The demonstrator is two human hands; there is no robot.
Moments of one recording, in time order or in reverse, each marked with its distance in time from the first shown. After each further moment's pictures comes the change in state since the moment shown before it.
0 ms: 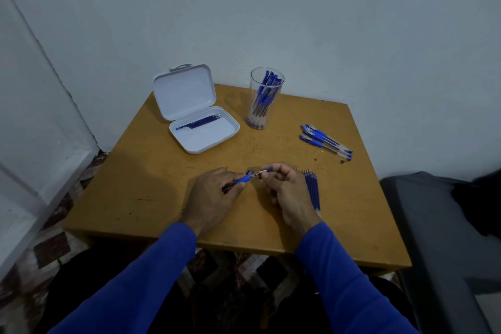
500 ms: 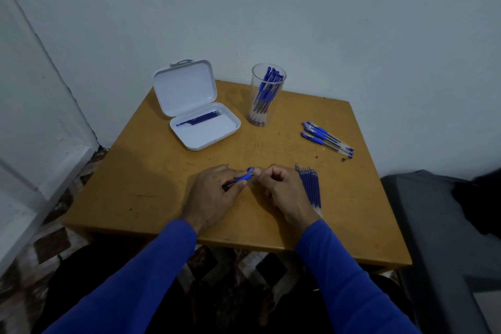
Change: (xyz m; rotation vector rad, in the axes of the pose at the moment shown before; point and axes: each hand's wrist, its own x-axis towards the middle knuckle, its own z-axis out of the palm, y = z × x) left_hand -0.001 -0.001 -0.001 -0.015 -0.005 0.035; right_hand 0.001 0.004 0.002 -0.171 -0.094 -0.067
